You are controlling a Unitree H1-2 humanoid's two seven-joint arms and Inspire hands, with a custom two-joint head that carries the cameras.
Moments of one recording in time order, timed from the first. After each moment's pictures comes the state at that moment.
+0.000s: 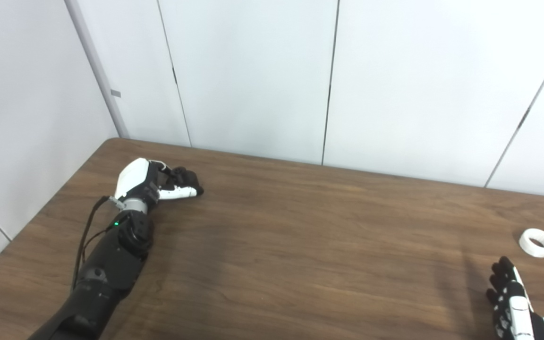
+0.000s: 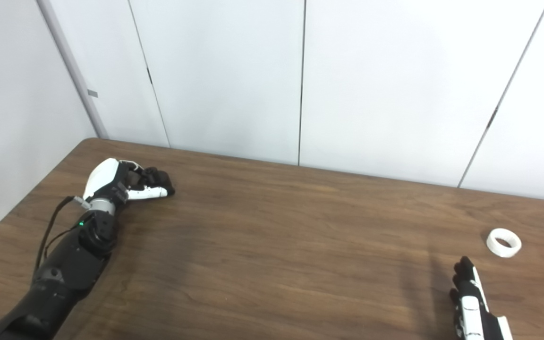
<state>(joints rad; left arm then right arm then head) -0.47 0.51 -0.04 0.56 0.47 0.22 0.19 0.13 -0.09 -0.06 -0.31 0.03 0.16 0.04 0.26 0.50</state>
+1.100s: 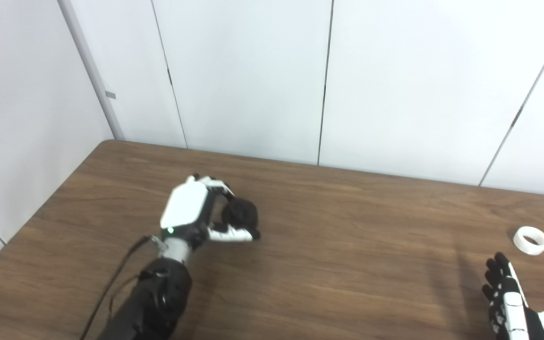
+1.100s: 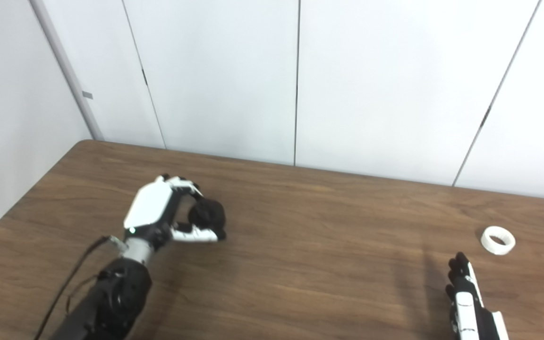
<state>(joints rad) -0.18 0.37 -0.22 -0.08 0.76 0.30 0.10 0.13 -0.08 -0.06 -0.32 0.02 0.16 0.03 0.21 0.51</state>
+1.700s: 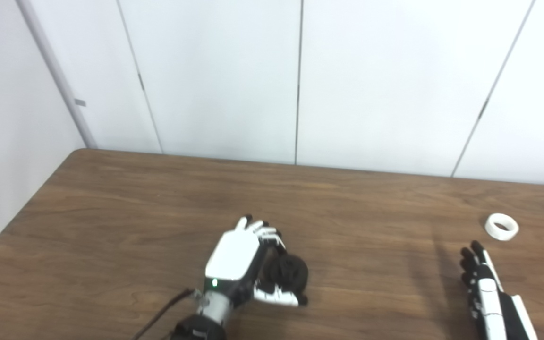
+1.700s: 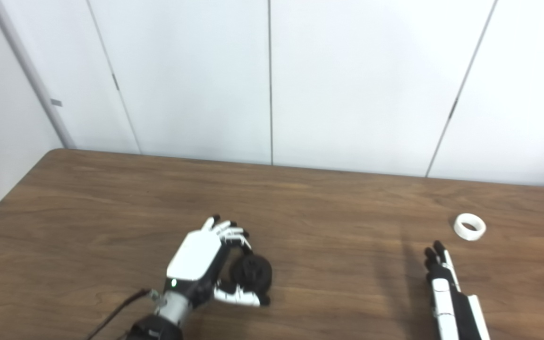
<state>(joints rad) -0.07 0.23 -0.41 -0.14 0.91 0.18 0.07 0.12 -0.08 -0.05 -0.29 -0.01 0.15 0.02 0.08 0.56</state>
